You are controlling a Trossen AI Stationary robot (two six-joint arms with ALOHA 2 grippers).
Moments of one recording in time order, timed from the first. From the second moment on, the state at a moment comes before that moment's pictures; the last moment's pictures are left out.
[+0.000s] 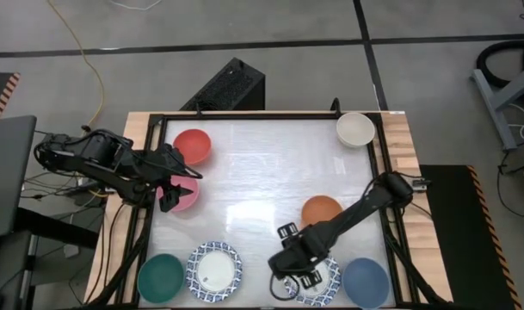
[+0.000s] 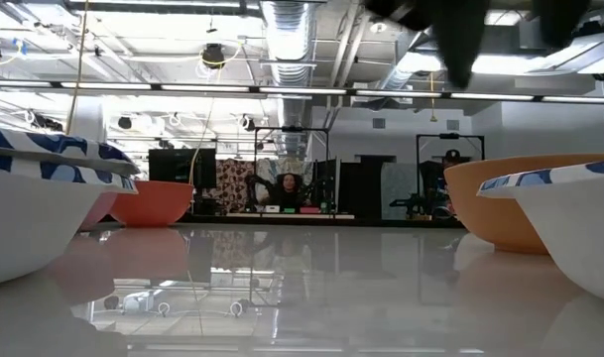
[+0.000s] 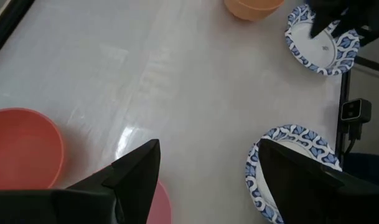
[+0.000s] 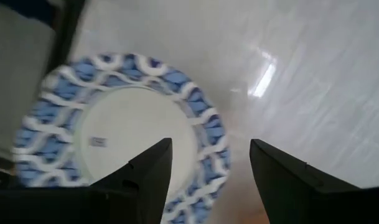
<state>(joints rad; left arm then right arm) -0.27 1.06 1.43 -1.21 -0.21 -0.54 0.55 2.01 1.82 -1.17 0.02 0.11</state>
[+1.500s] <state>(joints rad) -0.26 1.06 1.43 -1.22 -0.22 -0.56 0.41 2.14 1.96 -1.26 -0.16 0.26</state>
